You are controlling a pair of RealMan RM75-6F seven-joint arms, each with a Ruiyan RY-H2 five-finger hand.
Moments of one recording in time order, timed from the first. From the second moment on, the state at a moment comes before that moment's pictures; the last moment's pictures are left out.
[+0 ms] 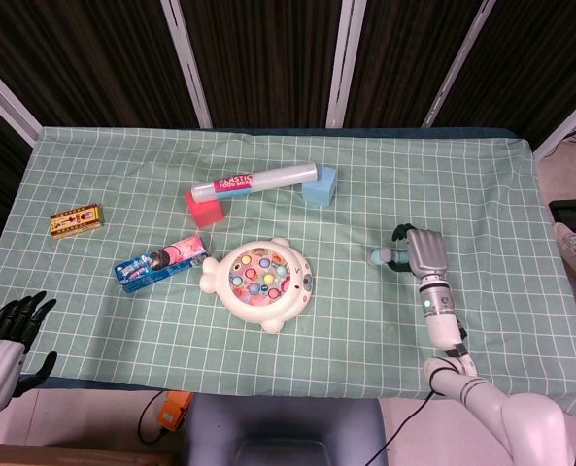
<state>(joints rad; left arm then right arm) -0.08 -1.06 0.03 -1.59 1.65 1.53 -0.03 0.68 -1.89 0.31 -0.61 -1.20 0.94 0.04</state>
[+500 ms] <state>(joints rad) -0.09 -1.06 0.03 -1.59 1.65 1.52 -0.03 0.68 -1.89 0.31 -0.59 -1.20 0.93 0.04</state>
